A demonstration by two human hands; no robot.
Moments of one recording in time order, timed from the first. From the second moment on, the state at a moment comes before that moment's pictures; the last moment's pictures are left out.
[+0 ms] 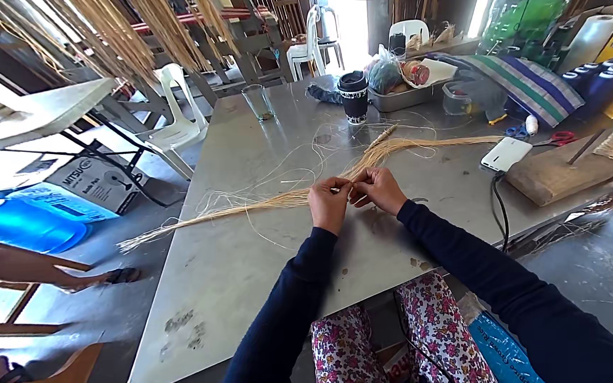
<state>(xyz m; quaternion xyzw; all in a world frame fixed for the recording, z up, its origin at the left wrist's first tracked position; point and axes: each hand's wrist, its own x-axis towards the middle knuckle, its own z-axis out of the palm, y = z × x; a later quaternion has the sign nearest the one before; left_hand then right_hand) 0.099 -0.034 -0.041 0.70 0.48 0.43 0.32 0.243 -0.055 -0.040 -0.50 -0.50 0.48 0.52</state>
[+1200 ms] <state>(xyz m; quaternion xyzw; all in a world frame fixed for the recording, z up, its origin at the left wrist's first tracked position) 0.076 -0.001 -0.051 0.76 0.39 0.34 0.39 0.249 -0.049 -0.045 -0.52 -0.56 0.44 0.47</state>
